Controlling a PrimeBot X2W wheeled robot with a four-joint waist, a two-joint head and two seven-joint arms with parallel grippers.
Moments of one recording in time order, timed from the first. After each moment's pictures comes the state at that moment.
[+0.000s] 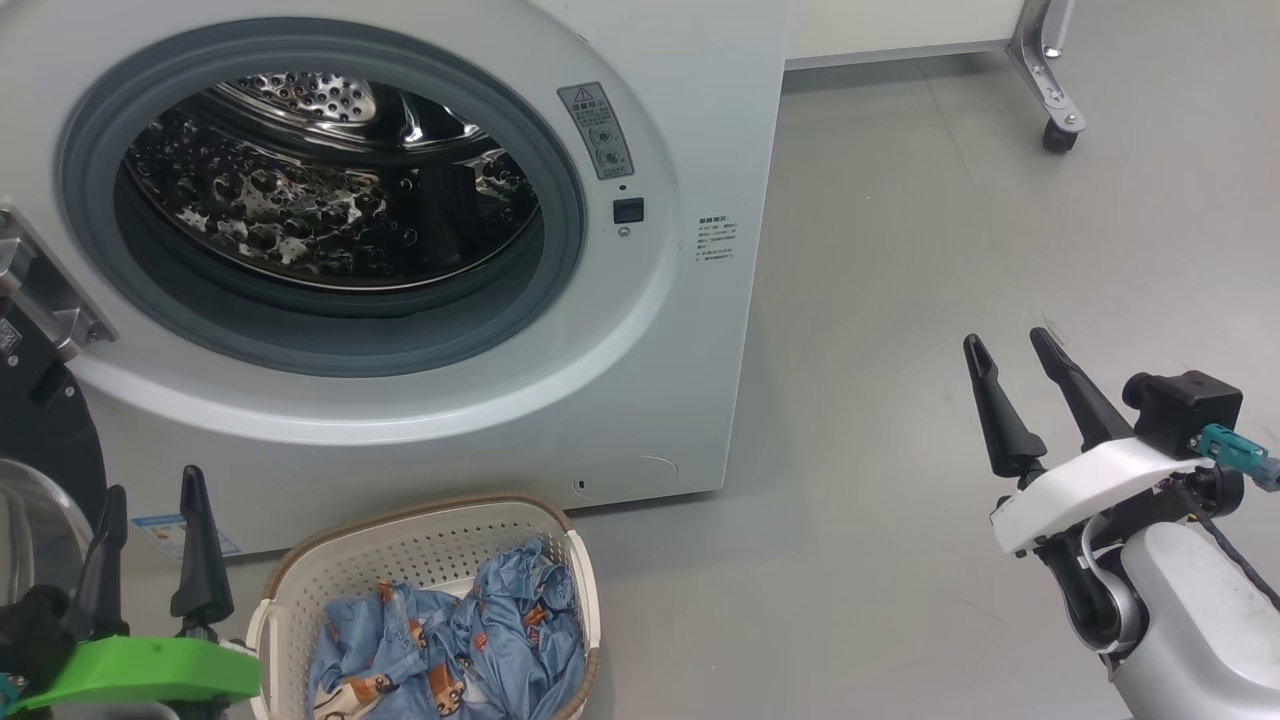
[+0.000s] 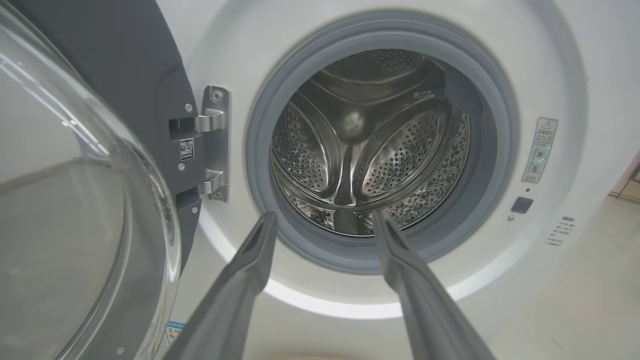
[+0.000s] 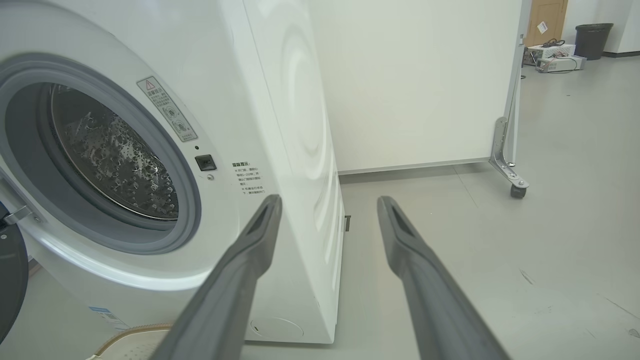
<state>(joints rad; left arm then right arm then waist) -0.08 0.20 -0.10 0.13 -0.50 -0.06 -0.25 -0.31 -0.33 0.42 0.36 0.66 0.12 -0.25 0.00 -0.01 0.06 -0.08</state>
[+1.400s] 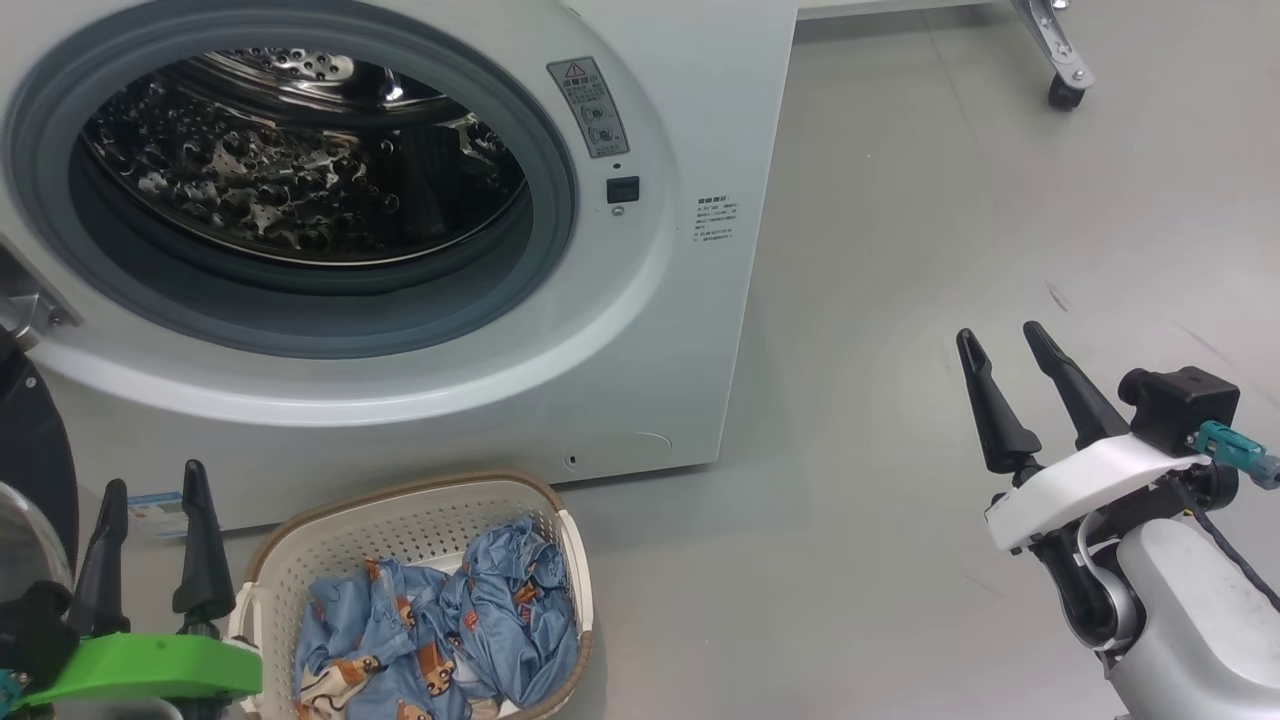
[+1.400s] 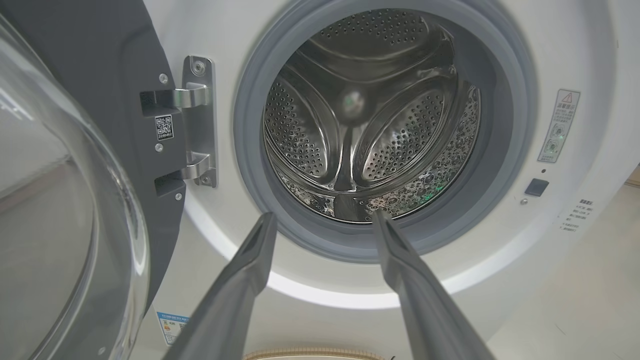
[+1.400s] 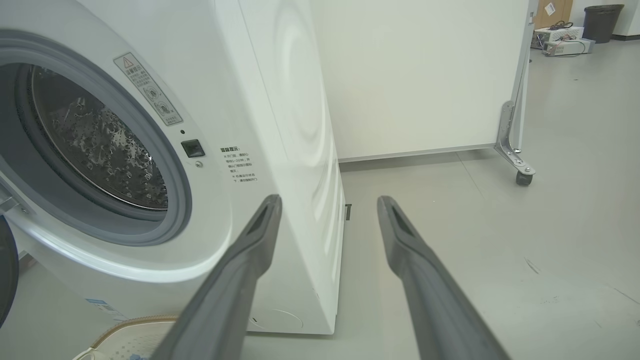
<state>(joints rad) -0.07 0.20 -0.10 0.11 -0.48 -0.05 -0.25 -0.31 -0.33 0.43 0.34 0.66 0.12 -0.25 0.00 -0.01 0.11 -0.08</state>
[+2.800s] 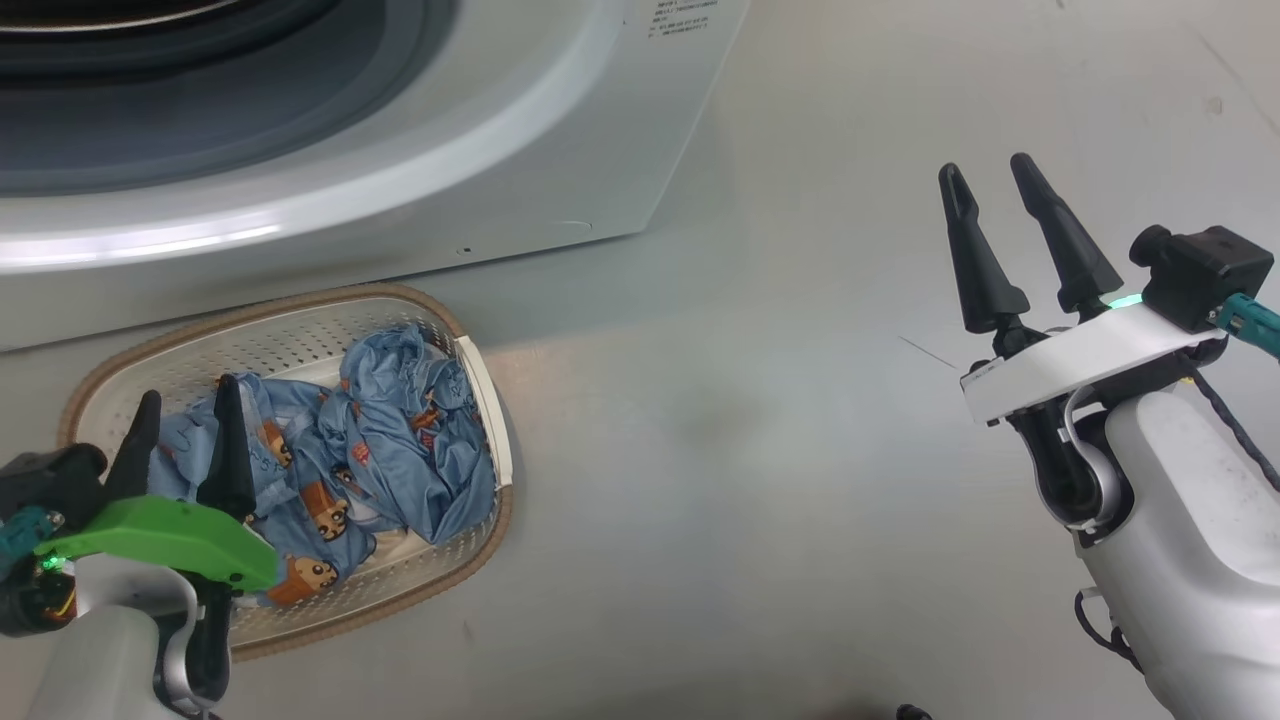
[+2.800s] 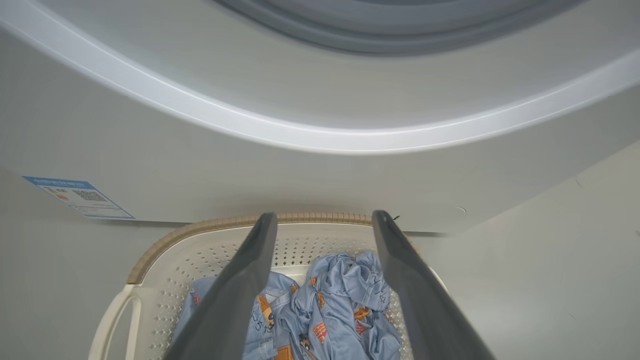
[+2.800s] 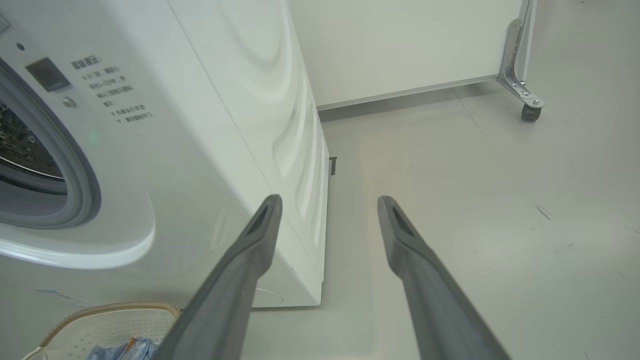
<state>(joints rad) -0.30 0.21 -0.16 0.26 -0.47 -0.04 -0.08 -0.48 -0.28 0.41 0.26 0.67 0.12 -0.25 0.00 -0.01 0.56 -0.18</state>
